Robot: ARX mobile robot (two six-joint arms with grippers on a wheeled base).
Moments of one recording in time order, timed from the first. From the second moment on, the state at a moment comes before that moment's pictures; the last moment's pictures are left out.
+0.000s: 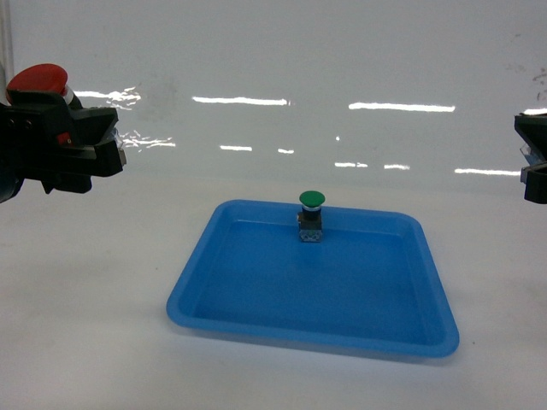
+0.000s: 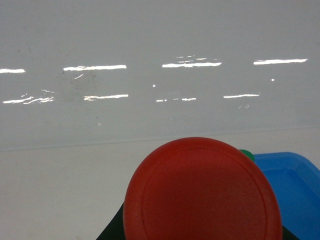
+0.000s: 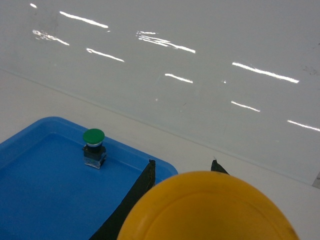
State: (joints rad) left arm -0.18 1.60 0.45 1.11 0.02 -0.02; right arm 0.11 1.56 0.55 0.89 -0.12 -0.16
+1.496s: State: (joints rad) left arm -0.18 1.60 0.45 1.11 0.02 -0.02; right arm 0.12 1.56 0.55 0.89 -0.12 -0.16
